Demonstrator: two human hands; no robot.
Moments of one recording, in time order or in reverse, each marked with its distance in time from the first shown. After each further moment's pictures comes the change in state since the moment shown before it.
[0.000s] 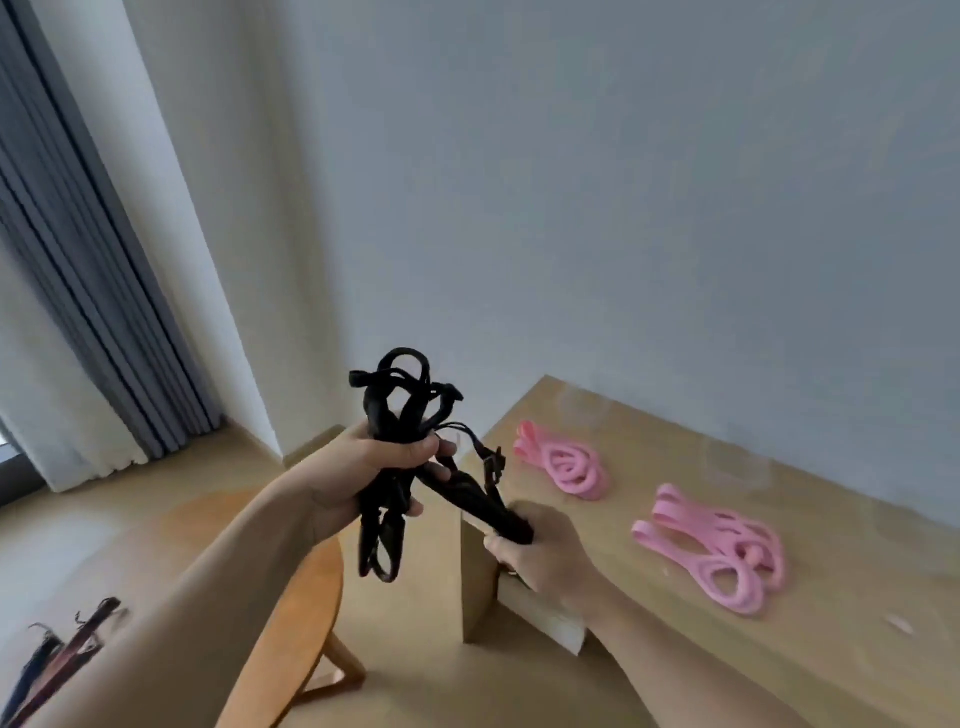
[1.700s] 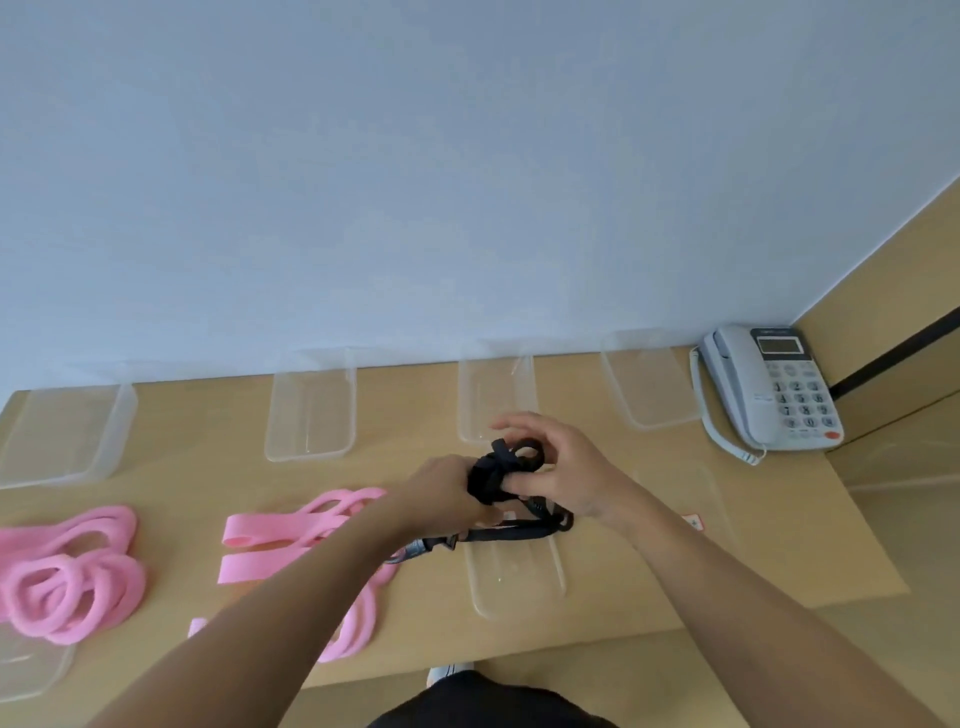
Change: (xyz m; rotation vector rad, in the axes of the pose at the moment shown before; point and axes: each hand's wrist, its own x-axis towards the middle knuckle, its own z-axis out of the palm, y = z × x) left_hand 0.319 -0.209 0.528 1.039 -0.868 -0.225; right_hand -0.086 0.313 -0.430 0.239 0.334 0.416
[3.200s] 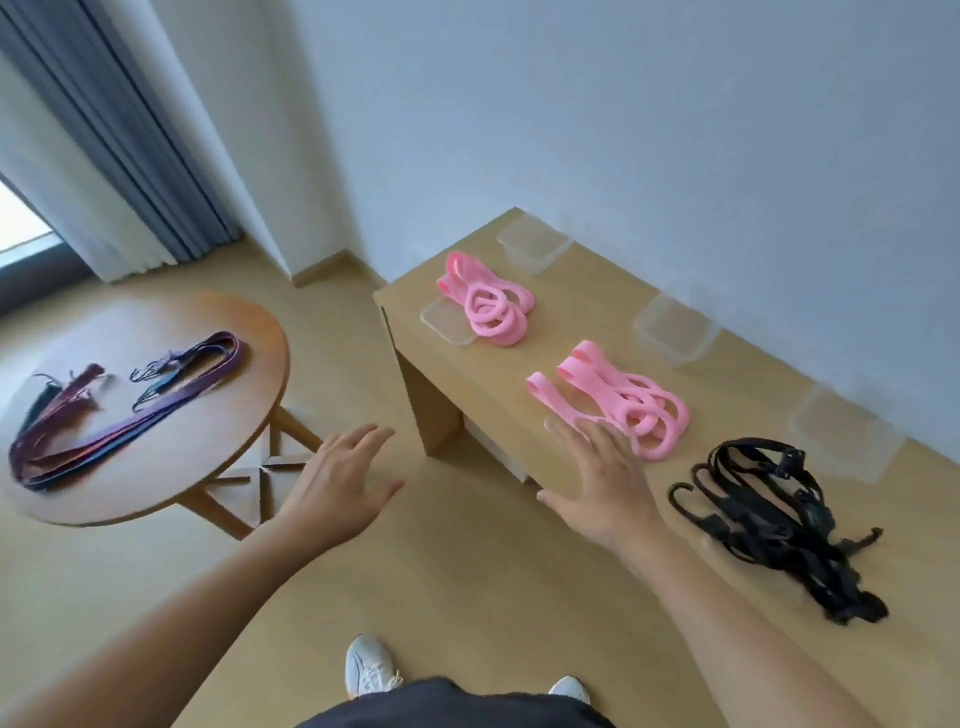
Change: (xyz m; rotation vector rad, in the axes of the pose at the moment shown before) left_hand -0.383 -0.222 0.169 0.082 0.998 -0.650; right_hand -0.092 -0.020 0.243 -0.889 -0.332 -0.651
